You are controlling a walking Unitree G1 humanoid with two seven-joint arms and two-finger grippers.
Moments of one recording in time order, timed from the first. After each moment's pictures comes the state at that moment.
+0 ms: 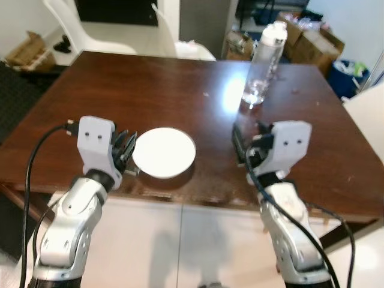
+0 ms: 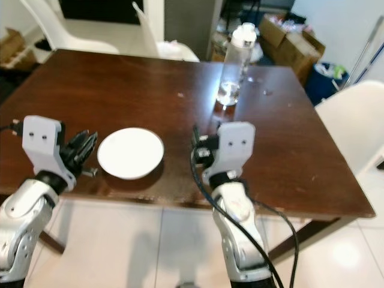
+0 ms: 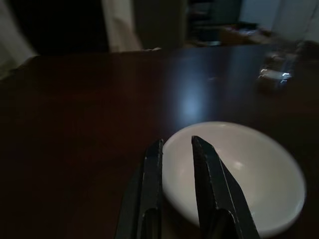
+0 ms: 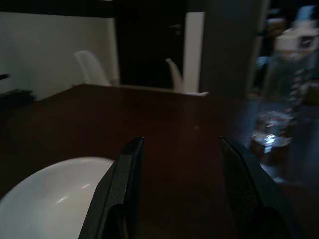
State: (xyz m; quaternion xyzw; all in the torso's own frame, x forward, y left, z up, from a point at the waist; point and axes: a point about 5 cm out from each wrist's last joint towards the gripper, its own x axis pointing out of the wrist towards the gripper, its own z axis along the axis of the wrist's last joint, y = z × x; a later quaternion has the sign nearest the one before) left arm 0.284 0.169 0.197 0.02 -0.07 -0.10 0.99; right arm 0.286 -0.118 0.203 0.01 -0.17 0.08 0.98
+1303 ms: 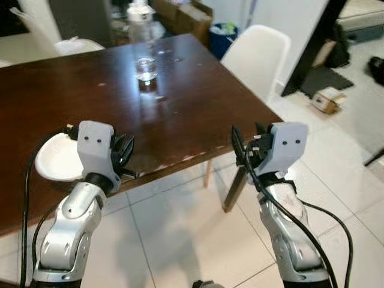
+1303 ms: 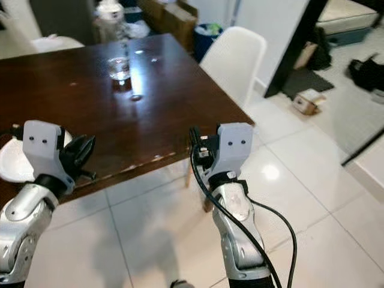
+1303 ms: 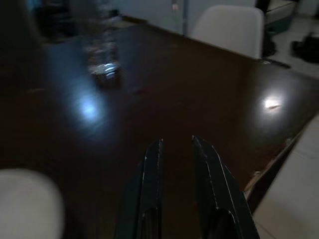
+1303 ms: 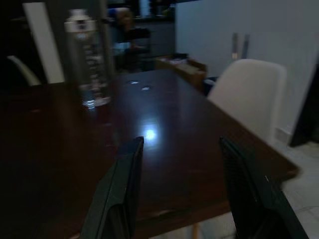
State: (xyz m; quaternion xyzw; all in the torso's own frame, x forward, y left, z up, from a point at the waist) left arm 0.283 0.169 0.189 0.02 -0.06 -0.10 0.99; right arm 0.288 -0.122 0.199 0.02 -0.15 0.07 0.99
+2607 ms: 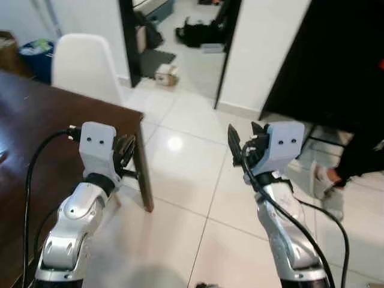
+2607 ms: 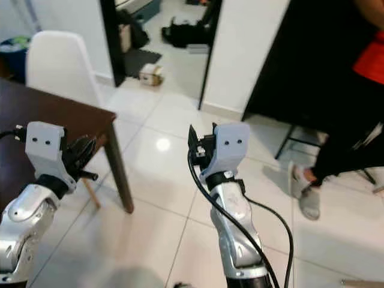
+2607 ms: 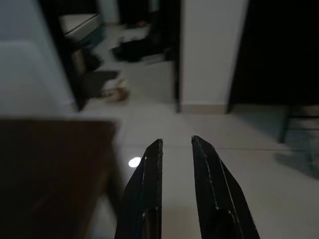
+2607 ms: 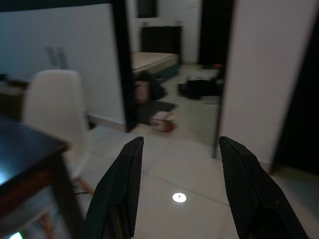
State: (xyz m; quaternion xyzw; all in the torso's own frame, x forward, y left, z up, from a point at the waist) left arm 0.285 0.166 0.186 0.03 -0.06 -0.10 0.99; right arm 0.290 -0.119 0.198 0.01 -0.15 0.08 0.99
